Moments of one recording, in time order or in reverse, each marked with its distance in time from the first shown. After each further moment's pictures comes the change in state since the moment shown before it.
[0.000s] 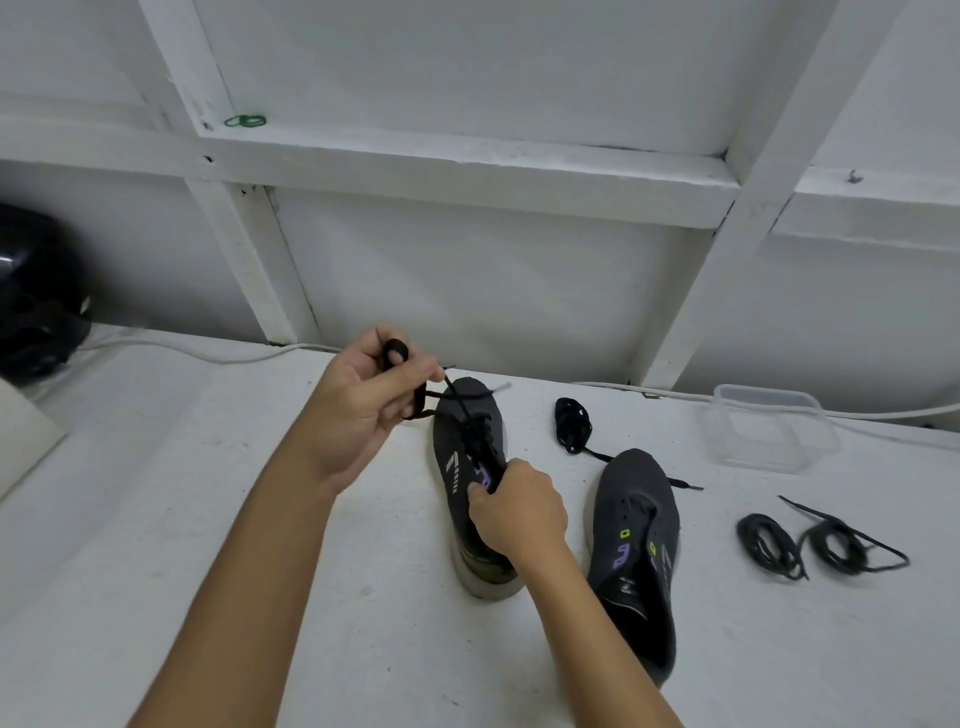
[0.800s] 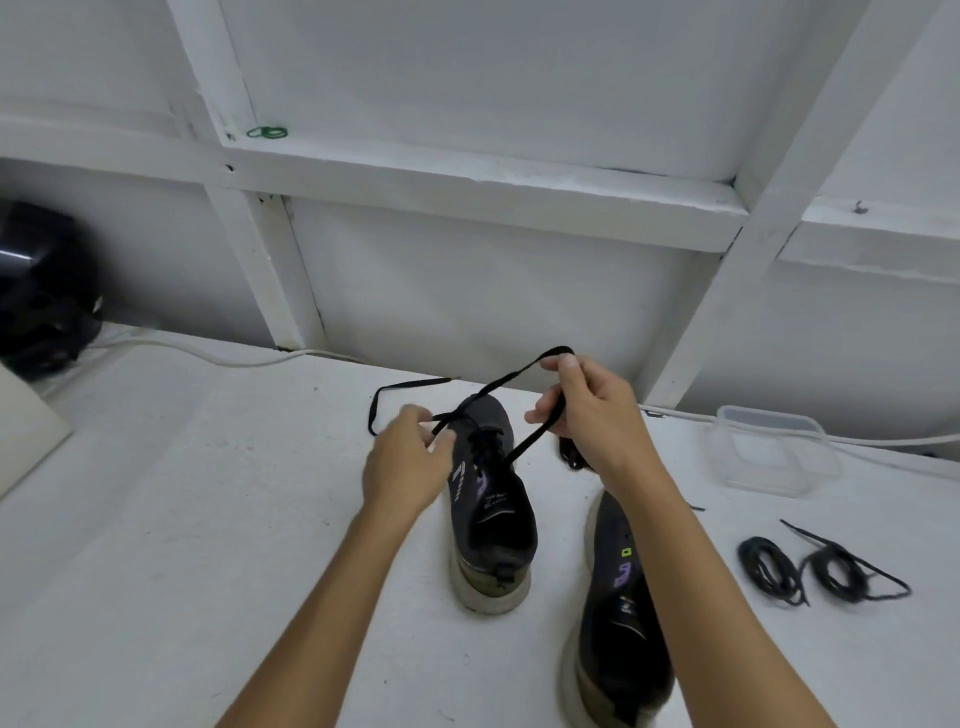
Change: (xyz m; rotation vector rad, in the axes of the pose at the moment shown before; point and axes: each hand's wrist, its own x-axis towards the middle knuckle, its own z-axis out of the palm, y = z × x) left_hand 0.014 -0.100 -0.013 1.144 0.420 -0.245; right_hand 0.032 -0.007 -0.100 0.811 0.061 -0.352
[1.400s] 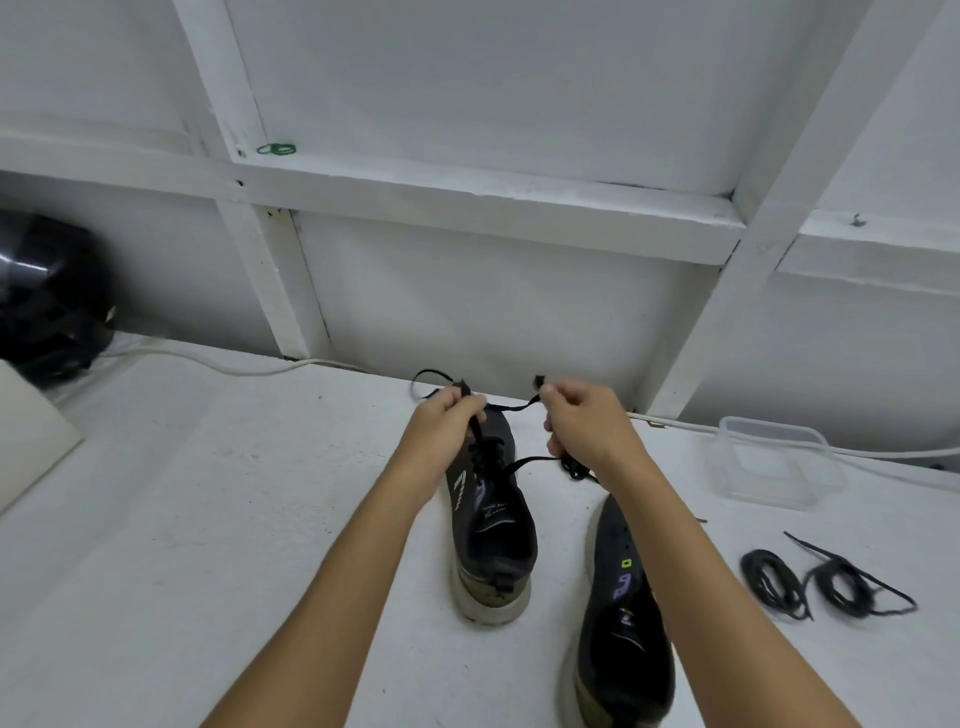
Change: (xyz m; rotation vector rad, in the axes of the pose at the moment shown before) left_hand 0.013 0.045 -0.006 -0.635 -0.247 -0.073; right_hand 0.020 0.008 -0.002 -0.267 -0.017 0.123
